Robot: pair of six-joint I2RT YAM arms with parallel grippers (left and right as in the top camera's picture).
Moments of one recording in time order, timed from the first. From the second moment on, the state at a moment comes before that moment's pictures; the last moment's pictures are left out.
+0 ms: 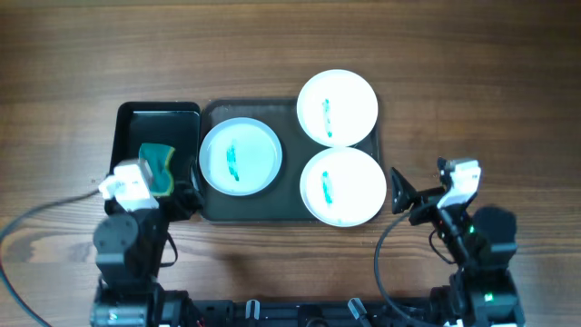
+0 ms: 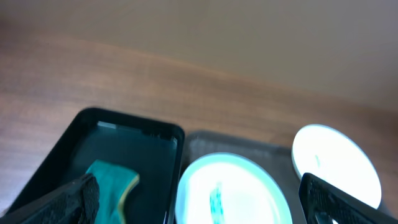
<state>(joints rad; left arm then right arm) 0.01 0.41 0.47 -0.37 0.03 -0.24 0.05 0.43 0.31 -0.21 -0.27 0.13</state>
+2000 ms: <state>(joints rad) 0.01 1.31 1.32 -1.21 0.00 -0.36 0.59 2.05 1.29 -0.40 -0.37 0.39</state>
